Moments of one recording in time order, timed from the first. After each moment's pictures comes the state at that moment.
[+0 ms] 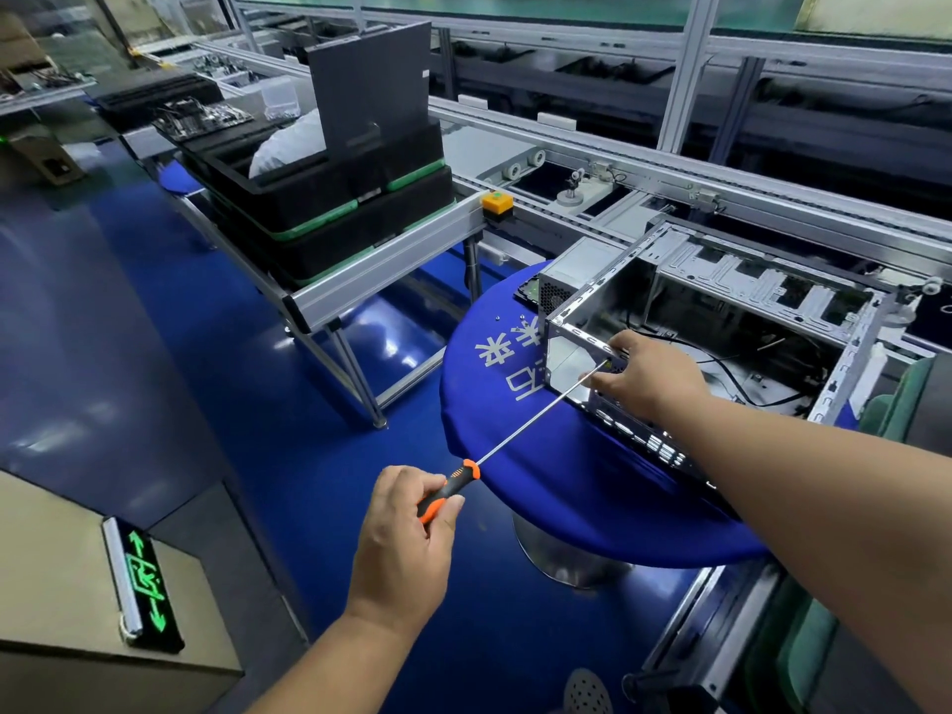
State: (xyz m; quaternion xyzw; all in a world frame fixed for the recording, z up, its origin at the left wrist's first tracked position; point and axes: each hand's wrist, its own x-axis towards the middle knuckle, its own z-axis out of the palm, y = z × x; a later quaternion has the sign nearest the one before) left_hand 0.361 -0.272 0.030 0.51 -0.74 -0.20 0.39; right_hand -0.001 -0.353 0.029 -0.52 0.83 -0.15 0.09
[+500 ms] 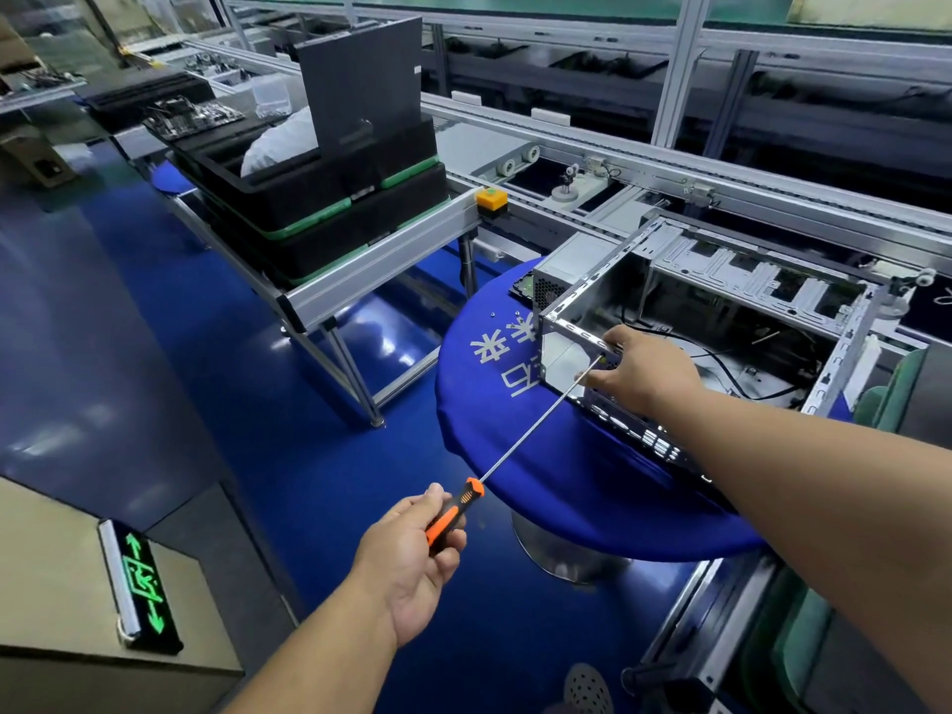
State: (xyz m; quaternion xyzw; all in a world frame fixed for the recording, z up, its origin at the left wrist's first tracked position) left_hand 0.350 -0.275 0.038 0.57 -0.19 -0.72 0.34; right_hand -0.002 -0.353 0.029 -0.52 0.83 -0.15 0.10
